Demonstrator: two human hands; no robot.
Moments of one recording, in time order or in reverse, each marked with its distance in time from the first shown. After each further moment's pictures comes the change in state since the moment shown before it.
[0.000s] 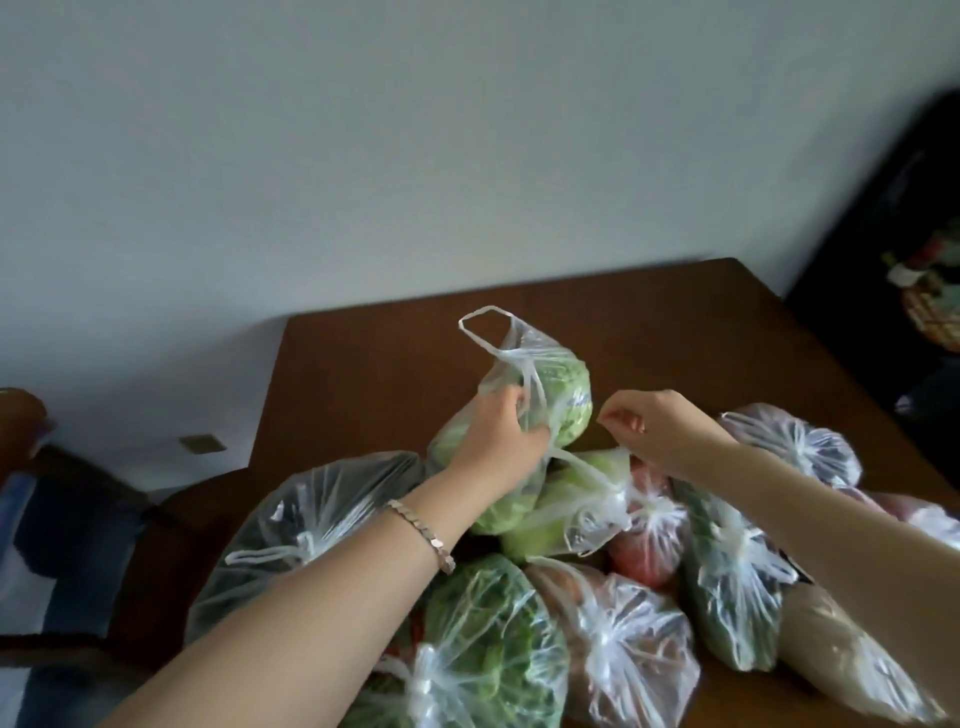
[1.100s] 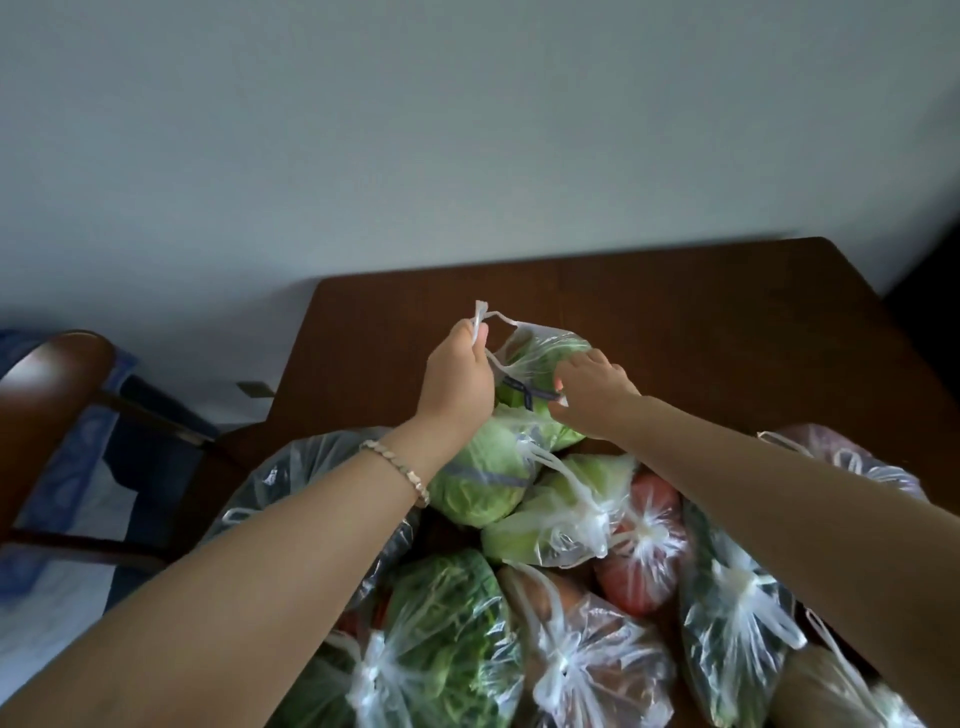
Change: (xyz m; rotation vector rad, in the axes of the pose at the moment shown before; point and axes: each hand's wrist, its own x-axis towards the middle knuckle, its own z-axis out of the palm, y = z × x) left_hand 0.055 0.013 -0.001 -0.092 0.451 -0.038; right_hand 0.103 0.004 0.037 -0.322 -0.193 -0.151
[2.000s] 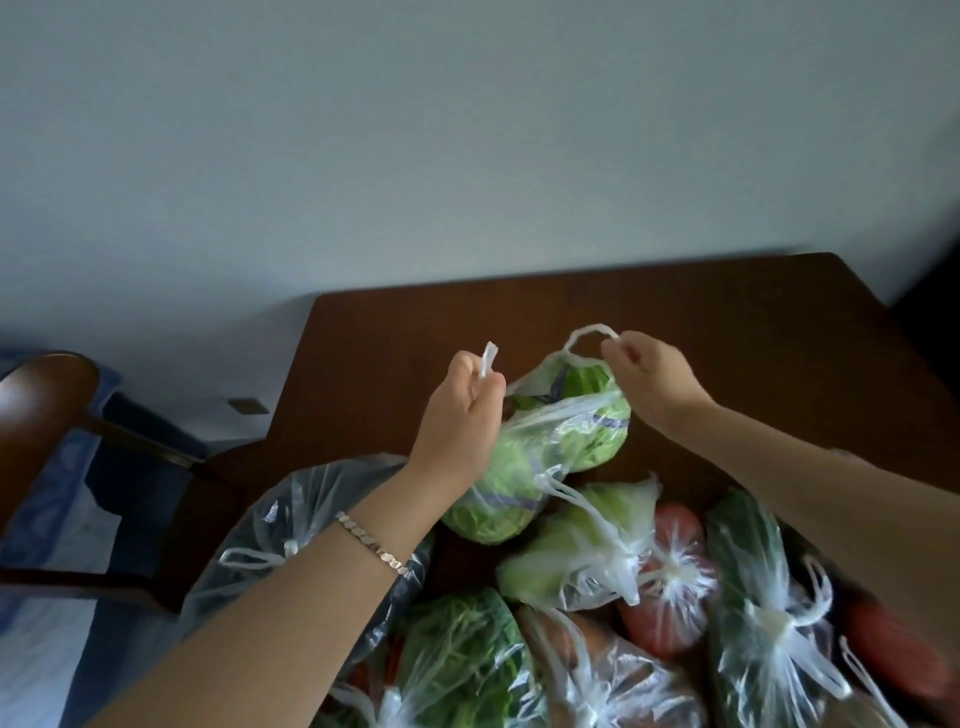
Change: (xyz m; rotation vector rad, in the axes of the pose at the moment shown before) left_hand 0.001 -0.011 -0.020 -0.203 -0.135 -0.021; right_hand -0.003 0.015 -0.038 0.651 0.386 0.104
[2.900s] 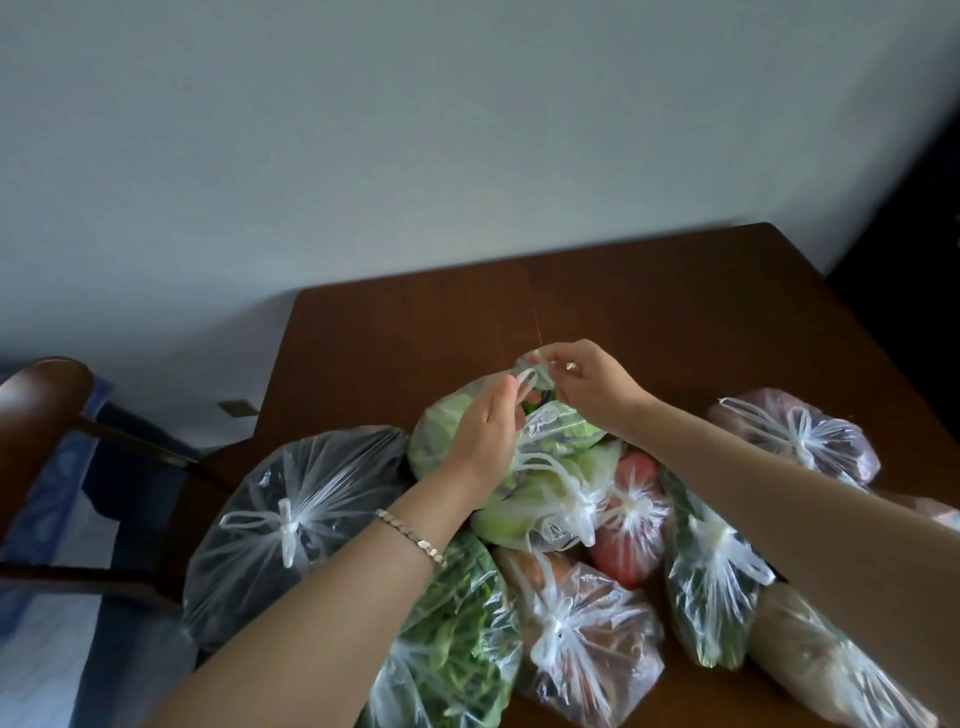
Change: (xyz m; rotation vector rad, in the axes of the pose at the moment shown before) left_hand -0.065 0.000 0.052 -0.126 -0.138 -0.069; right_hand -0.073 -0.010 0.002 0.219 -0.139 0.001
